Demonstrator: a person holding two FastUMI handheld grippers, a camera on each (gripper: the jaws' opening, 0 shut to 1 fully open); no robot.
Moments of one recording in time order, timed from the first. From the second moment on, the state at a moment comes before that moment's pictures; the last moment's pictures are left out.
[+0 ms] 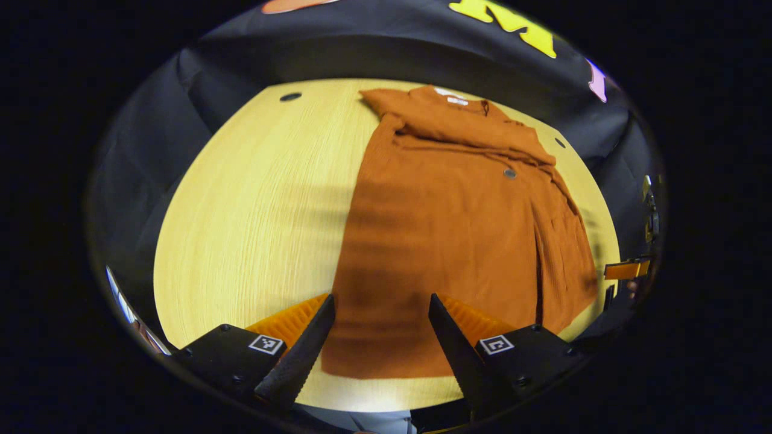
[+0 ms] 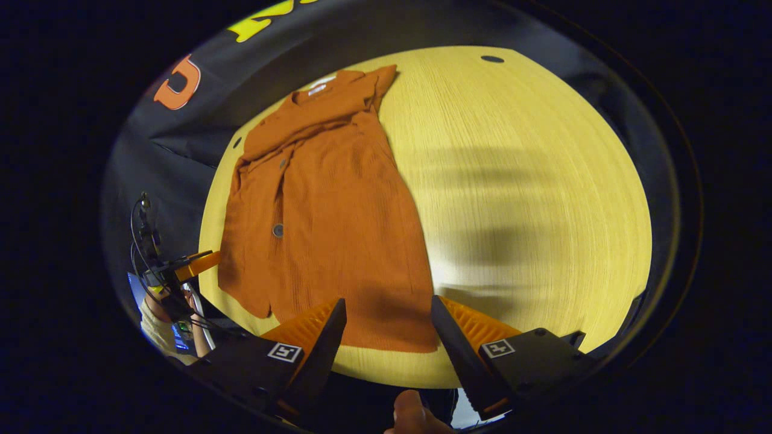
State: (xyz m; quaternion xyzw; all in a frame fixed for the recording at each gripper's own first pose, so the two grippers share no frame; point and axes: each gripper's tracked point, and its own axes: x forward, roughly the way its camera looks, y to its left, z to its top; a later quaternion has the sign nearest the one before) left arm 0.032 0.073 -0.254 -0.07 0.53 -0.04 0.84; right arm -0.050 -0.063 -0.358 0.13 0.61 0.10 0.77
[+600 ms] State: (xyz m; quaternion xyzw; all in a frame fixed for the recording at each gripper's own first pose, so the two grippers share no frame) left arm -0.003 0.068 -0.235 -0.24 0.63 -0.17 0.72; right arm -0.082 -0.067 -0.380 0.19 0.69 0.15 0.68
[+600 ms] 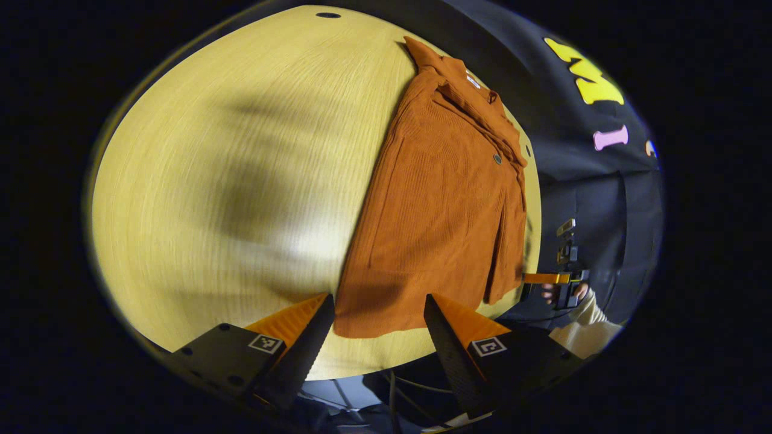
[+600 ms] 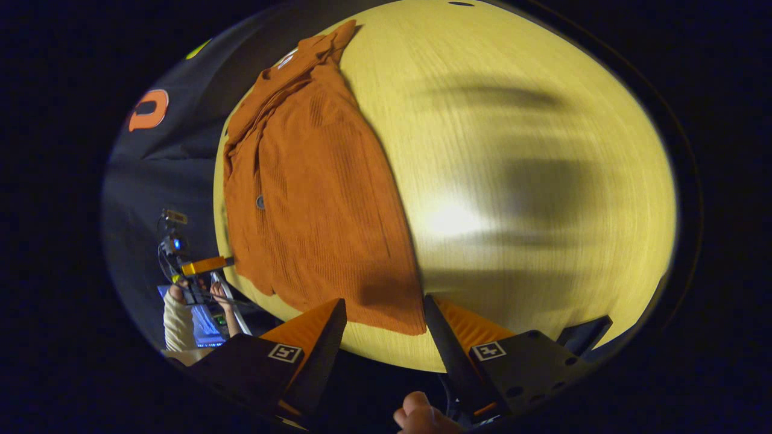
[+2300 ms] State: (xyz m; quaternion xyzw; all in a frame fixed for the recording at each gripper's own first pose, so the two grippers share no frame) left arm -0.043 0.030 -0.256 -0.23 0.68 -0.17 0.67; right arm -0.073 -0.043 -0.397 0.23 0.68 0.16 0.67
